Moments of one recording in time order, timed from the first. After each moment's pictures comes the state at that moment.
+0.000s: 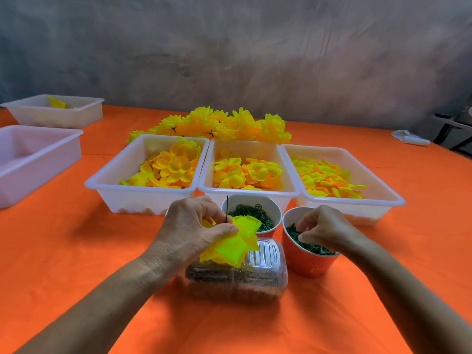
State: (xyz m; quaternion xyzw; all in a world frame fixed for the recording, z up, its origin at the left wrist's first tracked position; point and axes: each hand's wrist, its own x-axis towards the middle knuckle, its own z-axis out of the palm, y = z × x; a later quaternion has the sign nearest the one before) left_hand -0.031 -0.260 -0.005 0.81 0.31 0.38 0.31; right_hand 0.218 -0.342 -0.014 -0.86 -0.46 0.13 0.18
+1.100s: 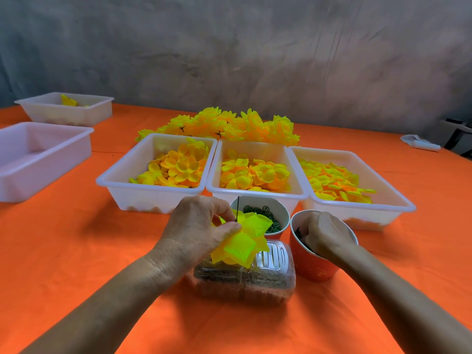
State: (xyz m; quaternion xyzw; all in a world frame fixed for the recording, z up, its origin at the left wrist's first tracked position) left_hand -0.036 -0.268 0.009 0.83 0.35 0.34 0.26; right_hand 0.206 -0.330 -0.029 -0.86 -0.51 0.01 0.03
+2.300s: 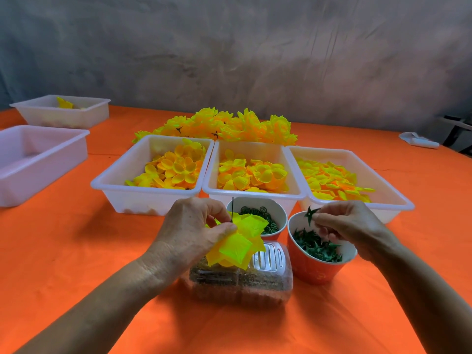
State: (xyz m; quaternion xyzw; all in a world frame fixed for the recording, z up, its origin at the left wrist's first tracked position) left_hand -0.036 -0.267 0.009 0.83 0.36 0.34 0.27; right_hand 0.213 -0.362 0.008 -0.74 -0.39 0.27 0.48
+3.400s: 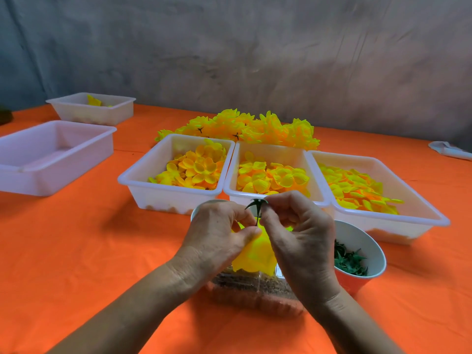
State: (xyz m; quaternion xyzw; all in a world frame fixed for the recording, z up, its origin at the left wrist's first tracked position) left_hand -0.033 -0.267 0.002 0.81 0.34 0.38 0.29; right_hand 0.078 -0.329 0.002 -0.56 -0.53 -0.02 0.64
